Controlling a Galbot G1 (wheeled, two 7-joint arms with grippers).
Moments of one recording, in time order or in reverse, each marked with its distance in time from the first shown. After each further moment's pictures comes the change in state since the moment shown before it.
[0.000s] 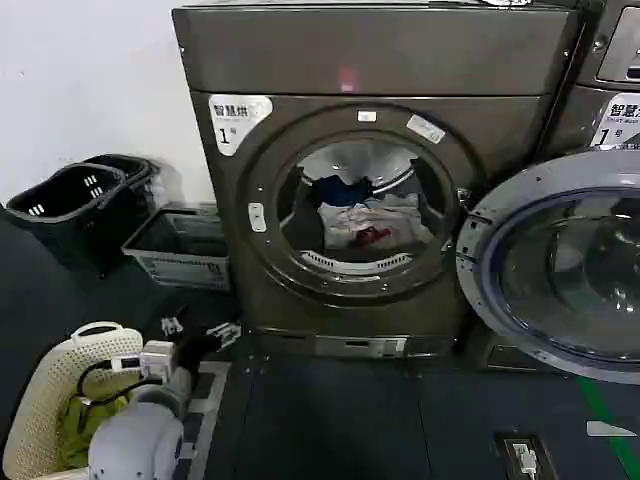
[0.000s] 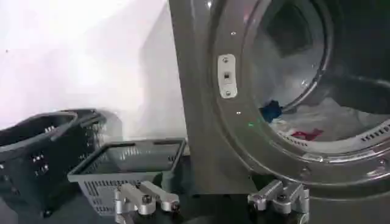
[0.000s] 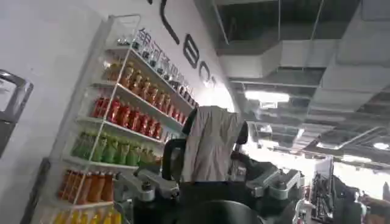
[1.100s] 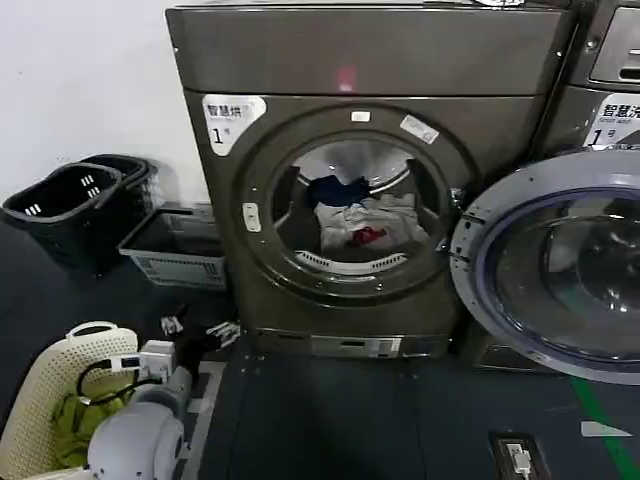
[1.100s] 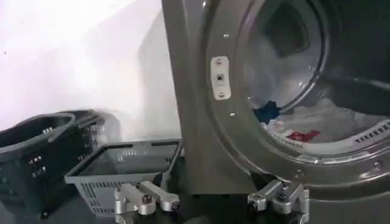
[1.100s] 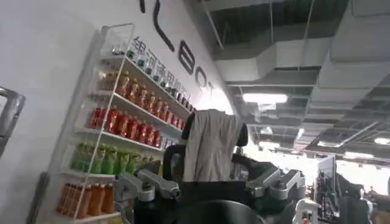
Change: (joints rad) left arm 0.001 0.002 0.002 -0.001 0.001 0.000 -0.002; right arm -0.006 0.006 -0.005 -0.013 0.086 0.030 0.050
